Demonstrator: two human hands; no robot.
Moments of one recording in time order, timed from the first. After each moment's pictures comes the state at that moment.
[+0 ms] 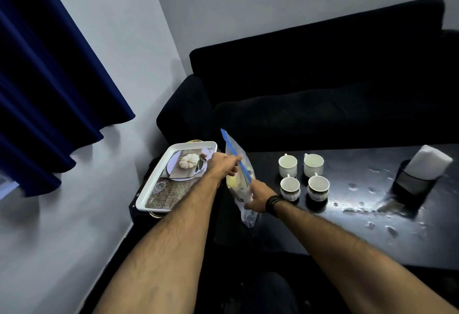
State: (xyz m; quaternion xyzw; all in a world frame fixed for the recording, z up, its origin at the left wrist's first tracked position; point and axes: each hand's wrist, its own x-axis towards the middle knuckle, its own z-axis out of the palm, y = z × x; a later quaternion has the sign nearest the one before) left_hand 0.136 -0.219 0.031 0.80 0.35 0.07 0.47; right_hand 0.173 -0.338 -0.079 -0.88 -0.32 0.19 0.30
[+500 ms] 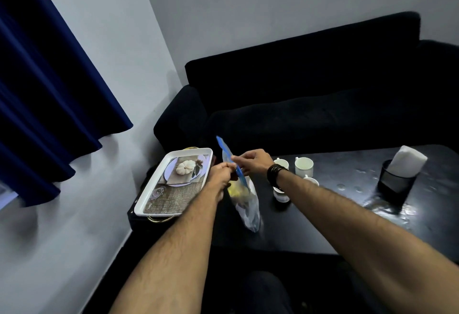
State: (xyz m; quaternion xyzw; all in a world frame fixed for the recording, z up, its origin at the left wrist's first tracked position) left_hand 0.118 -0.243 0.015 0.73 0.31 0.09 0.60; right_hand 0.186 -0.361 0.025 -0.75 -0.20 0.21 0.59
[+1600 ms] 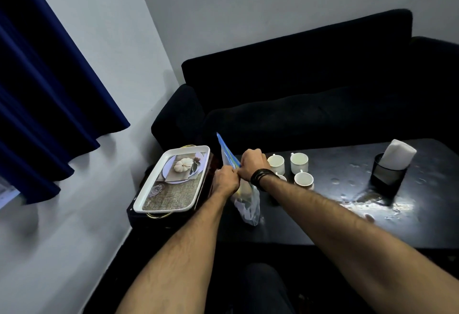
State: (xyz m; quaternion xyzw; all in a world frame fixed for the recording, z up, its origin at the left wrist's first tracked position) left_hand 0.106 -0.271 0.008 0.91 0.31 0.05 0.25; right_hand 0.157 -0.360 0.027 -0.93 -0.20 0.02 0.32
